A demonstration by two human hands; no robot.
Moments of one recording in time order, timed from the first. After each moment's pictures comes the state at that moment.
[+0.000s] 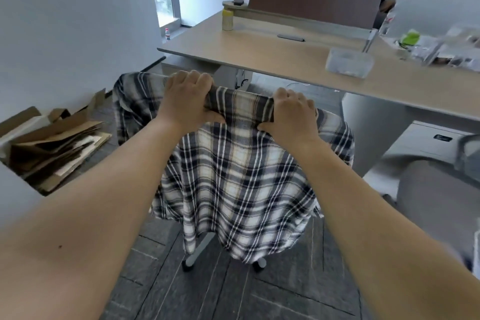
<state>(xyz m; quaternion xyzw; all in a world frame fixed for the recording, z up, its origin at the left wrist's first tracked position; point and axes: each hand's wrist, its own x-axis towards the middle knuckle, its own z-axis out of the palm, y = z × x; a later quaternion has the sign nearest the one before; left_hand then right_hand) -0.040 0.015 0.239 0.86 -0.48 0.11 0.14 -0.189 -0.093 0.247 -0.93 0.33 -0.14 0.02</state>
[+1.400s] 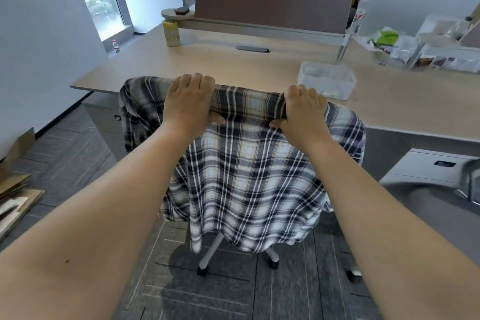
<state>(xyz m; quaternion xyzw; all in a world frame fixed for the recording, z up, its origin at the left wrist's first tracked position) 0.079 -0.335 0.239 0.84 -0.52 0.12 0.10 -0.079 -0.432 0.240 -0.90 0.41 -0.15 0.03</state>
